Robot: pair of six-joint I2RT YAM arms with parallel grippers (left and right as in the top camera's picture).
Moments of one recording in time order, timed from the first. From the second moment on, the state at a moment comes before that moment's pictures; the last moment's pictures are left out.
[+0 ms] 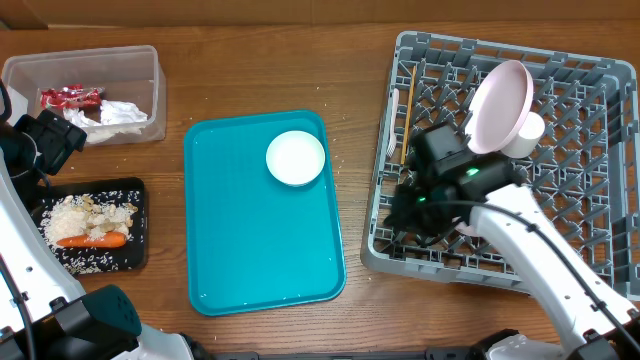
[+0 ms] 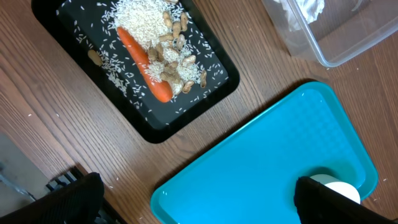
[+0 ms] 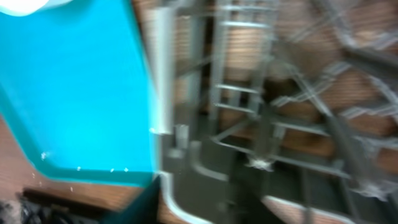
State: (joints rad) left arm 0.52 1.72 2.05 -1.69 0.00 -0.55; right arm 0.43 1.44 1.12 -1.06 -0.28 0.56
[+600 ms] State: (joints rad) left arm 0.52 1.72 2.05 -1.69 0.00 -0.55; right arm 0.60 1.58 1.12 -0.99 -0.22 0.70
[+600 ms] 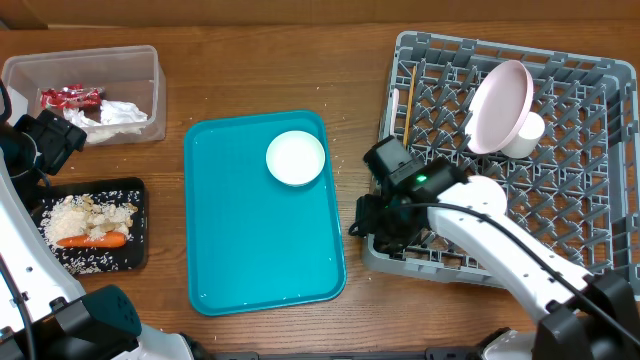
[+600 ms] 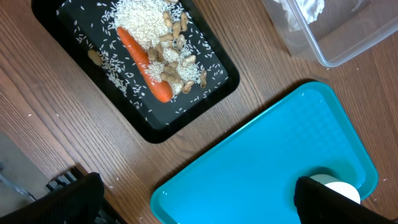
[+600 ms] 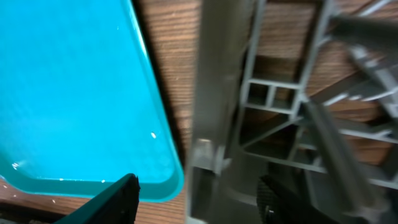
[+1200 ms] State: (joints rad) left arm 0.52 1.72 2.05 -1.69 0.00 -0.55; right arm 0.66 1.59 1.12 -1.18 -0.15 0.73
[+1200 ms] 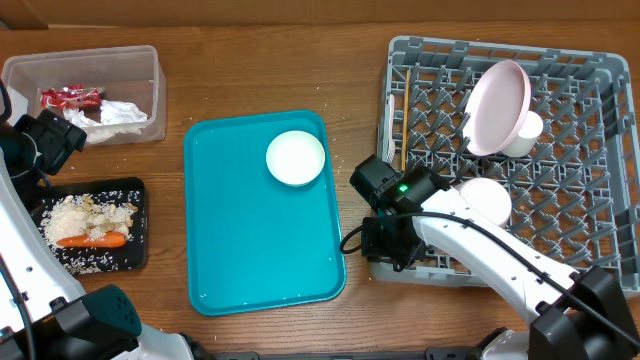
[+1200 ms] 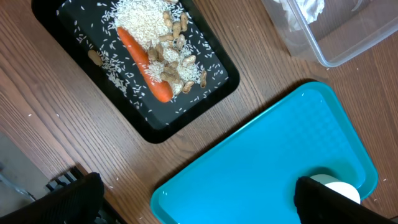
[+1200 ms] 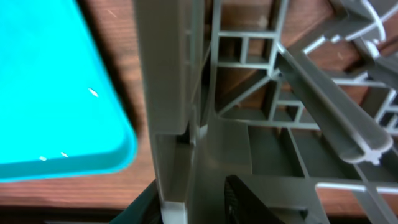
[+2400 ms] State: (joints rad) left arm 0.52 1.72 2.05 -1.69 0.00 -0.55; right arm 0.66 1.58 1.34 -1.34 -0.11 0.84
